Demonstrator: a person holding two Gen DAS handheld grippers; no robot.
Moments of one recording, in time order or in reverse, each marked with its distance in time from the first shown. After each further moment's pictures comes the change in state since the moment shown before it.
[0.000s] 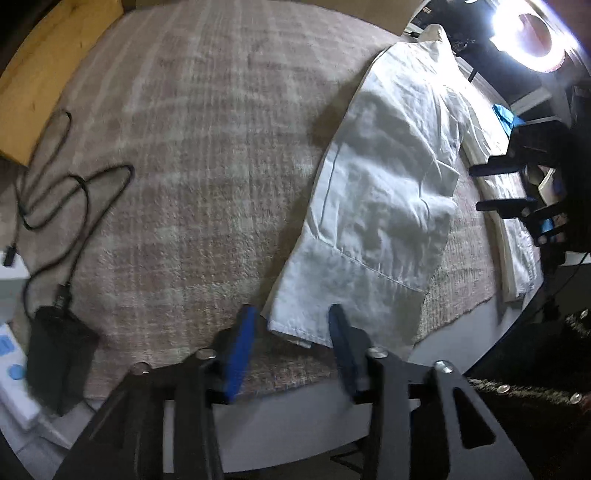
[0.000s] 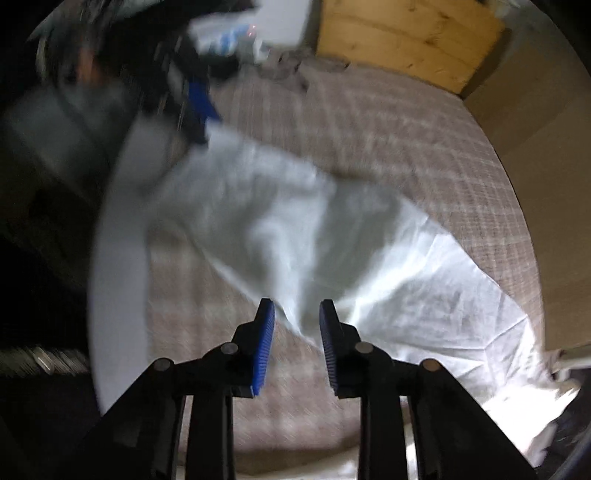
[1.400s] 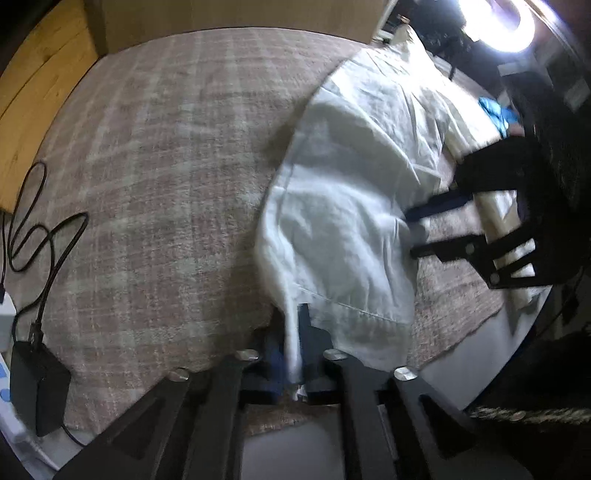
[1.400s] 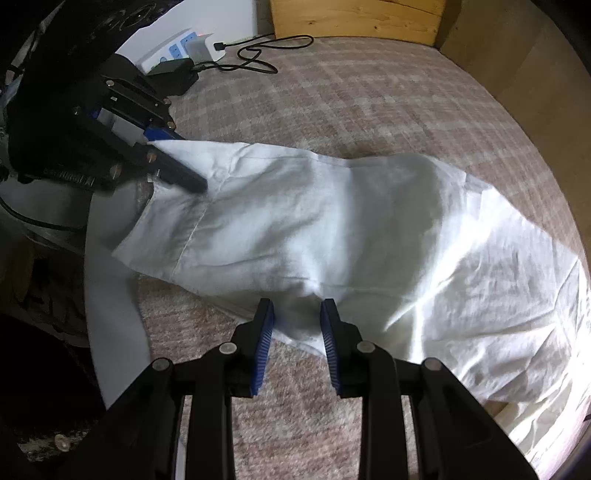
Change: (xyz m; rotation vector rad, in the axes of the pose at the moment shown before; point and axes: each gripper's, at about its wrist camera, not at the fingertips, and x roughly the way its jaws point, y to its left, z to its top) left arm 0.014 -0.029 0.009 0.064 -0.131 -0.003; right arm 0.049 0.014 0.014 0.256 0.005 0.087
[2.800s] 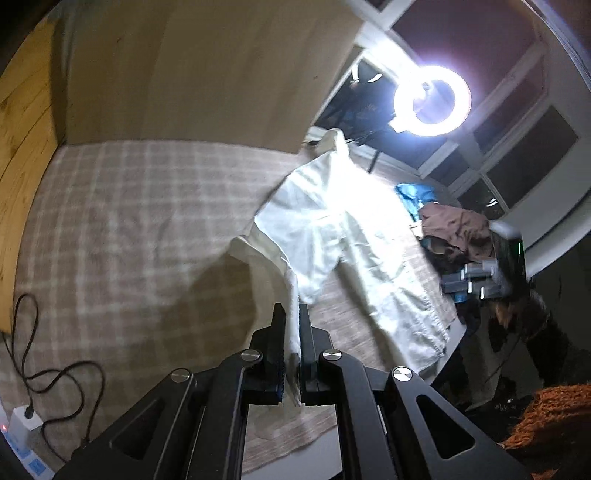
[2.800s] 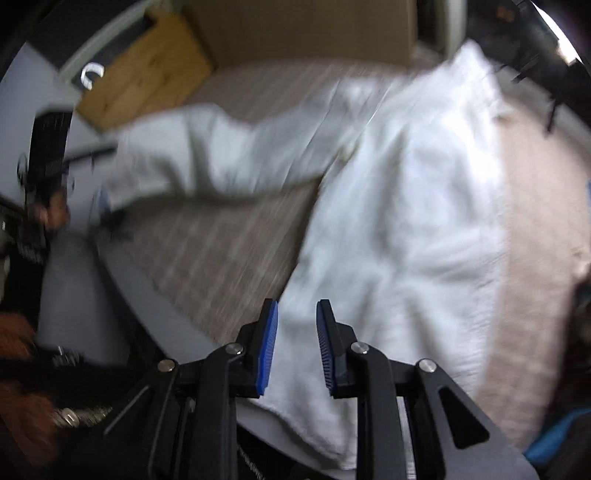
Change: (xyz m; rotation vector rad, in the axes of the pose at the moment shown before) left arm -0.120 -0.012 0.095 0.064 -0.229 -0.297; right arm -0.198 -0.117 -0.205 0.753 -0.155 -0.076
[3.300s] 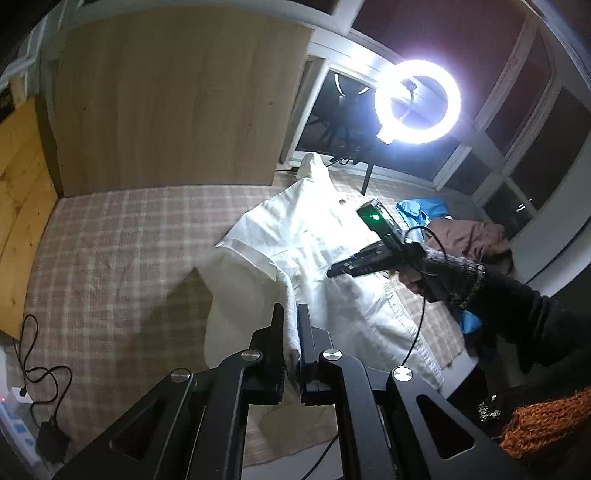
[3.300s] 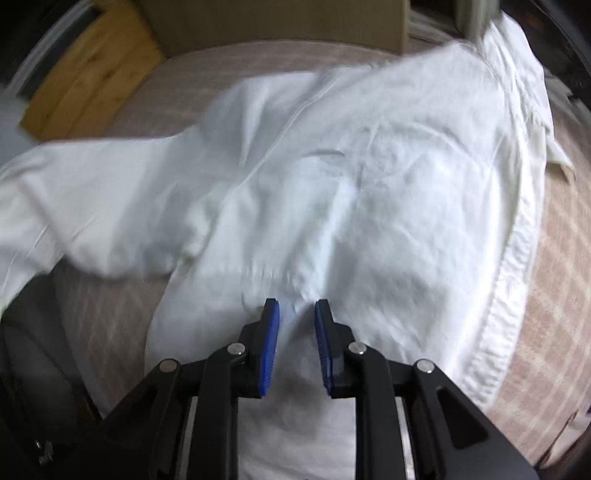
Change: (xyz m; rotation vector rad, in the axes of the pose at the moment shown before) left arm 0.039 -0.165 0.029 0.062 -0.073 0.172; right arm 0.125 -0.117 0.111 -0.124 0.145 0.074
